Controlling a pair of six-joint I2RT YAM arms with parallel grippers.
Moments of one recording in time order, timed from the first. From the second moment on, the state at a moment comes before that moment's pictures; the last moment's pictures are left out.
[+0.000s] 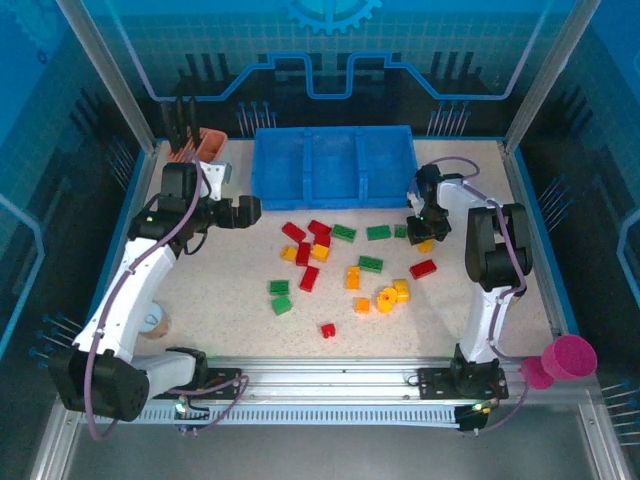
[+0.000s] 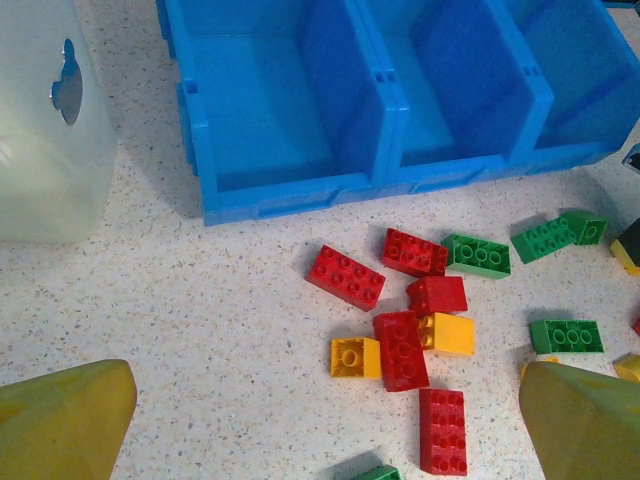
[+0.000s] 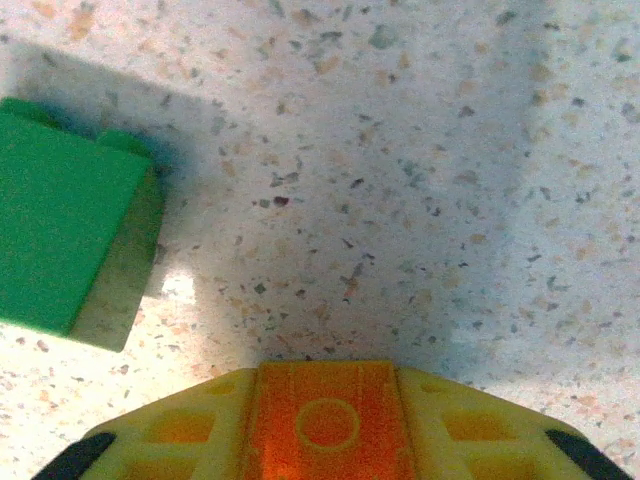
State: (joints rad) left arm -0.10 1.18 1.14 -0.68 0.25 -0.14; right arm 0.11 2.02 1.43 -0.93 0.02 -0.08
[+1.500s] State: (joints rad) left arm -0.11 1.20 1.18 -0.71 0.26 -0.14; right arm 0.26 2.53 2.42 -0.94 0.08 -0.06
